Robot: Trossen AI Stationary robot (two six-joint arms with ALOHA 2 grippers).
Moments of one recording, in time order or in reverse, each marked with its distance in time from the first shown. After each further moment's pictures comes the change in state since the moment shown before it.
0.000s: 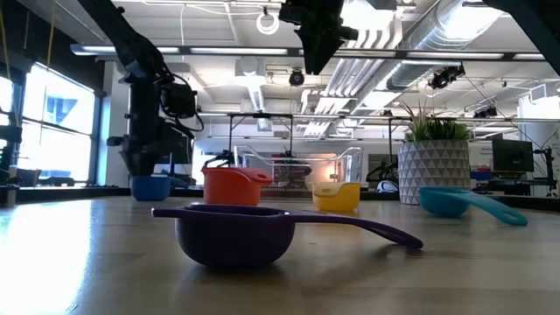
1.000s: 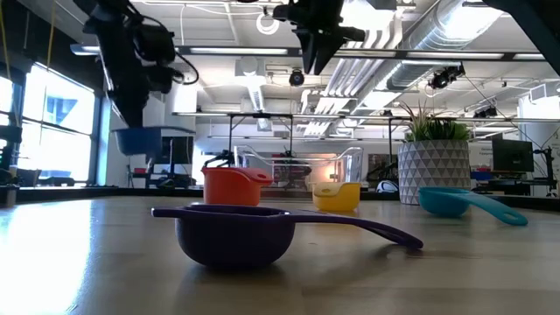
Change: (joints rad) left arm -0.089 -0.416 -0.001 -0.235 0.256 0.434; right arm 0.002 0.000 0.000 0.001 -0.029 0.260
